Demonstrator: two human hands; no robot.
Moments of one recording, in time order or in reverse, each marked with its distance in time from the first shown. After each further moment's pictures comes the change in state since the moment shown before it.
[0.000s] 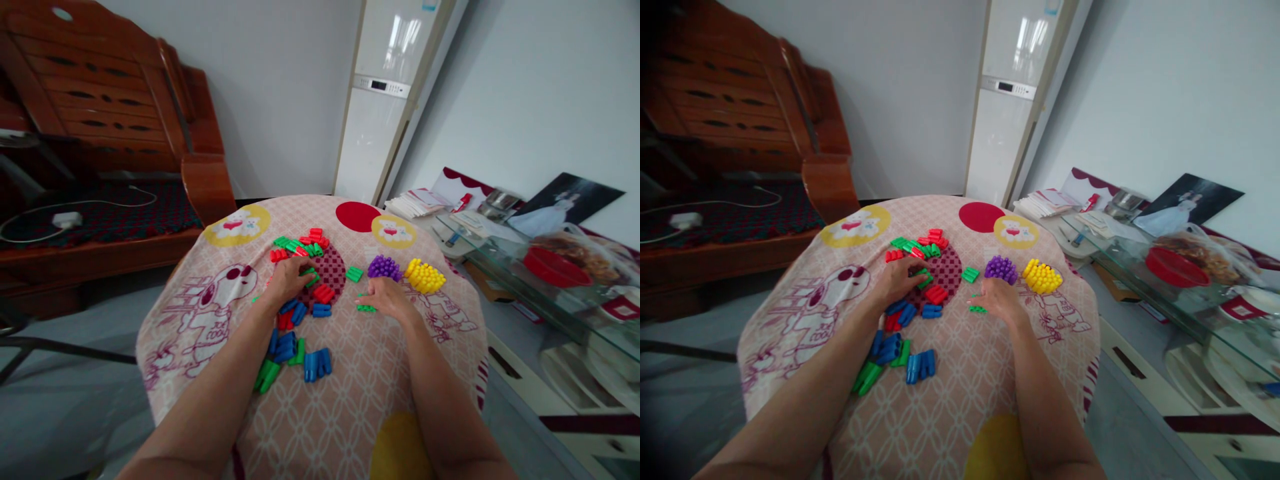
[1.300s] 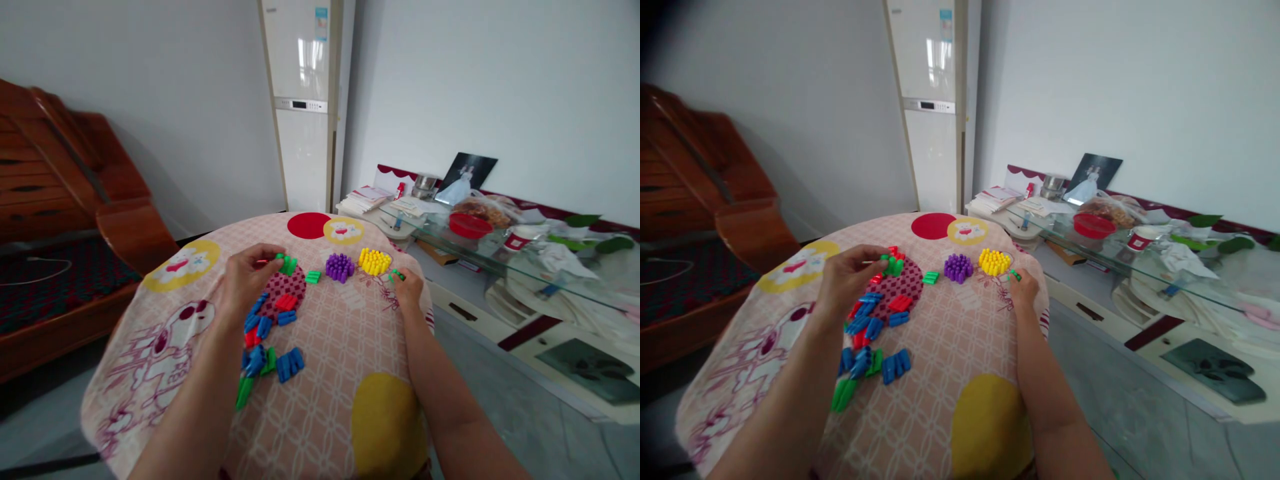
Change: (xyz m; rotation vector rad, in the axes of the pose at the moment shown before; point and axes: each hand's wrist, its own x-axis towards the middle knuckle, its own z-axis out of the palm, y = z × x) left_hand 0.001 0.101 -0.036 -0.496 0.182 0.069; right_hand -0.064 0.137 0.017 0.235 0.756 0.631
